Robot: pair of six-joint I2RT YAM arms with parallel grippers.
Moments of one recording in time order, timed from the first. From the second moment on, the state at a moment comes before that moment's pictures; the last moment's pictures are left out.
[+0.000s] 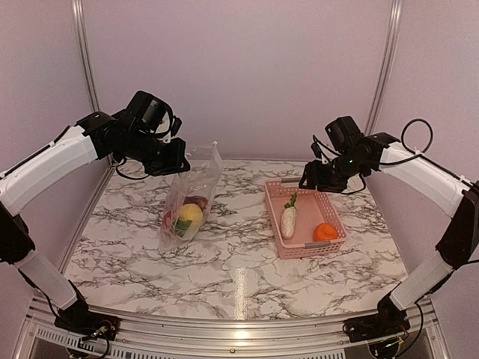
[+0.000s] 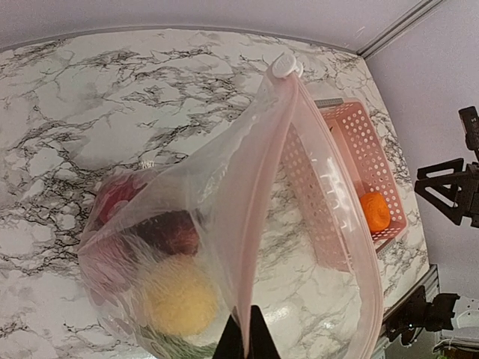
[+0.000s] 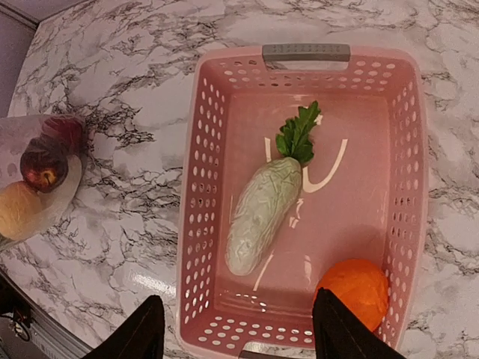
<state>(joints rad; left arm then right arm) -0.69 1.56 1.64 -0.86 0.03 -0.57 0.46 1.52 1.42 -0.84 -0.12 0.39</state>
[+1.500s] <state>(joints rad) -0.68 1.58 1.64 -0.85 0.07 -0.56 0.46 1.67 1.23 -0.98 0.09 0.23</state>
